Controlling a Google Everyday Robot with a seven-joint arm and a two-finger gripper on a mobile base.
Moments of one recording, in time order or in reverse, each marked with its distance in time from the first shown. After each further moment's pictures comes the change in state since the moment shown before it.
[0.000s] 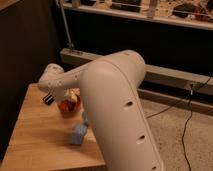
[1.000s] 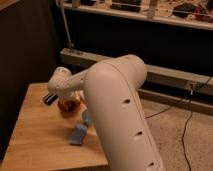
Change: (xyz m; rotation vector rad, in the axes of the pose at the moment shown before) arm -0.011 -0.012 0.036 -0.066 -0.013 -0.002
